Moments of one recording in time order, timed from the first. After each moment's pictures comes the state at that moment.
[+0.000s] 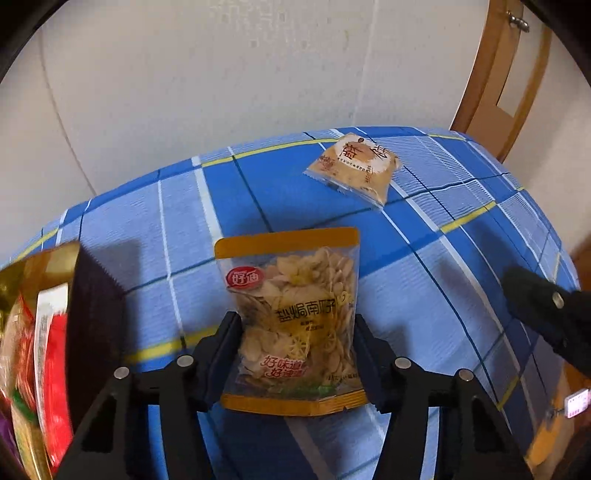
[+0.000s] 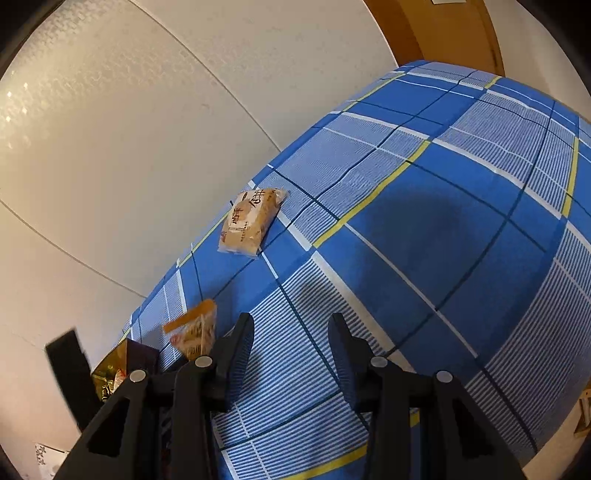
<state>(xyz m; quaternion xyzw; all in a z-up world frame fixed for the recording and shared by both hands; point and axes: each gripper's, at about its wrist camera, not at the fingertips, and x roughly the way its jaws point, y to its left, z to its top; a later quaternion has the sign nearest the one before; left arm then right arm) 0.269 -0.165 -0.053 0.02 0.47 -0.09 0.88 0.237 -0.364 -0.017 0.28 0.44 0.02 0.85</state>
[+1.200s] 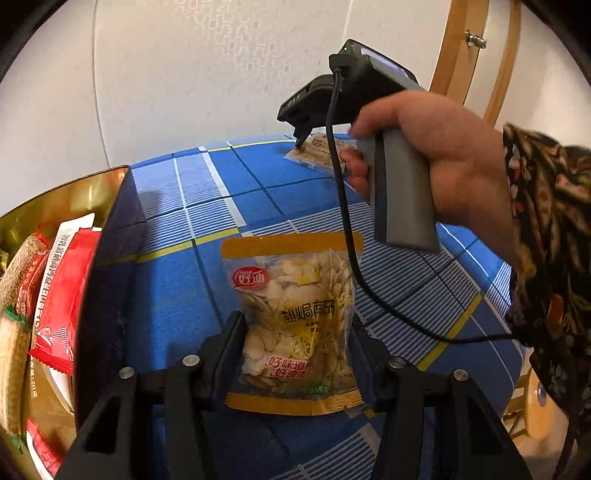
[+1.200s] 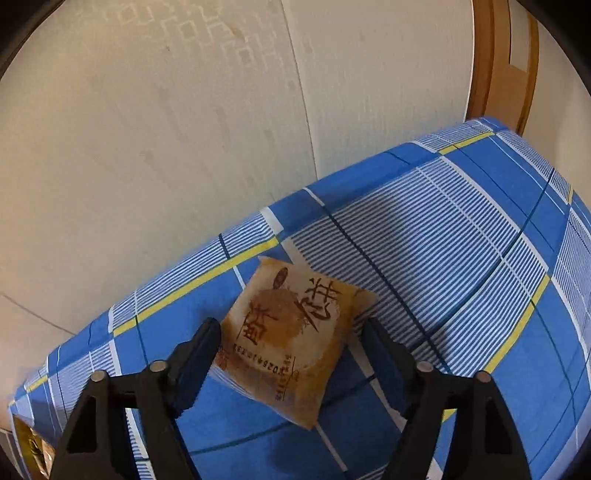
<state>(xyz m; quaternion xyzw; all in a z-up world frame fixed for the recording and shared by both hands) 0.181 -0.149 -0.061 0.01 0.41 -0.14 0.90 0.415 -0.293 -0.045 0.11 0.49 -0.05 0.86</state>
